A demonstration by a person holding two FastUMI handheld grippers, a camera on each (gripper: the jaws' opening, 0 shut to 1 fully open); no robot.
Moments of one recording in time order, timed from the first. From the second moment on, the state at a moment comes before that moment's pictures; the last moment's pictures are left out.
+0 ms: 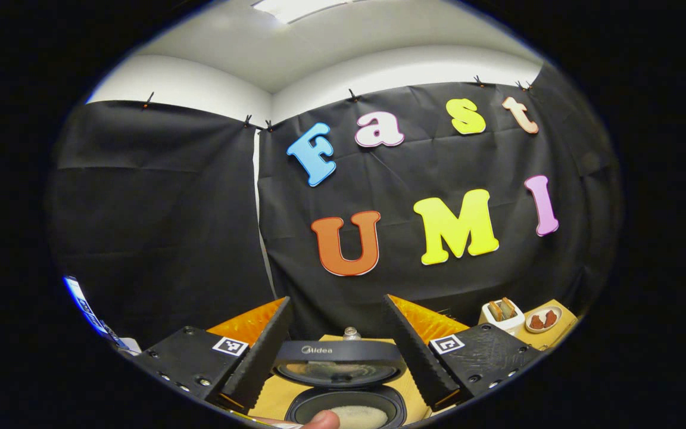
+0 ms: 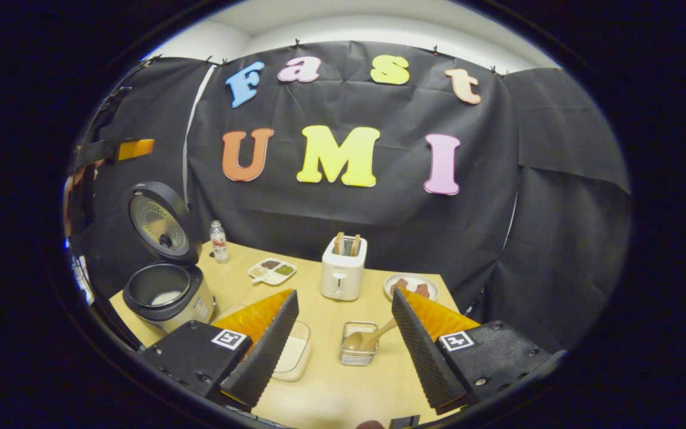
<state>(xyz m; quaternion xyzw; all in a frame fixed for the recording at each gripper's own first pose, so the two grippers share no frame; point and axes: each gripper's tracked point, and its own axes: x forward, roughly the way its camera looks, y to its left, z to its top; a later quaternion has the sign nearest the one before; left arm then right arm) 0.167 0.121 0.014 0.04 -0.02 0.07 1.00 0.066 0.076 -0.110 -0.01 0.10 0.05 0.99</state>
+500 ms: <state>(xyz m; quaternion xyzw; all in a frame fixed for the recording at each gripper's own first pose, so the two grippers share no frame) 0.239 0.119 -0.065 0.01 0.17 0.05 0.98 0.053 0.097 -0.115 -0.02 0.13 0.08 0.99</state>
